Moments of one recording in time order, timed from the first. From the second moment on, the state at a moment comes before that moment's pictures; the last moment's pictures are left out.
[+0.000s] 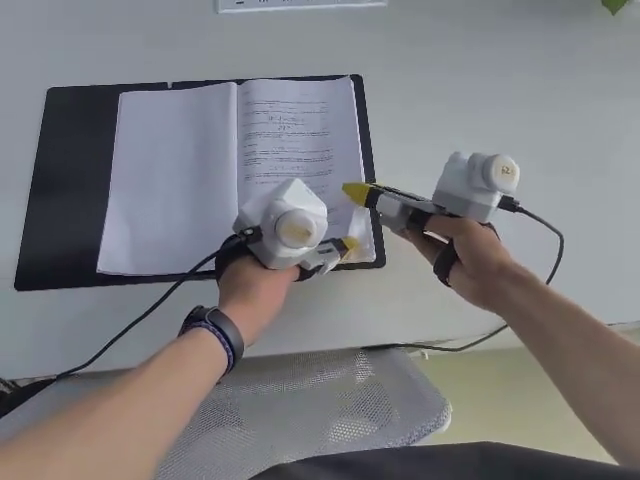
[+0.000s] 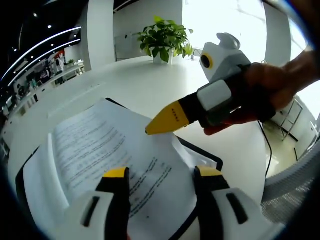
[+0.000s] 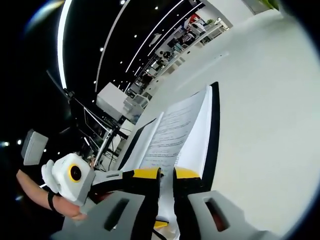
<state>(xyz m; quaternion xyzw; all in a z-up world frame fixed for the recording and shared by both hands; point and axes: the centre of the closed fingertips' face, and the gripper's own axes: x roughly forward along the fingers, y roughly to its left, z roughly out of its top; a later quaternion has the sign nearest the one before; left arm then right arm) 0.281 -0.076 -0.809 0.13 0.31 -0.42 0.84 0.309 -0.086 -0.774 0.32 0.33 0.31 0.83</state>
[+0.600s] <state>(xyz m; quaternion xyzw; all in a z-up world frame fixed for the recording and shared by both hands) 0.279 -0.078 -0.808 0.12 0.32 -0.43 0.84 0.308 -0.088 -0.773 0.34 0.33 0.30 0.83</state>
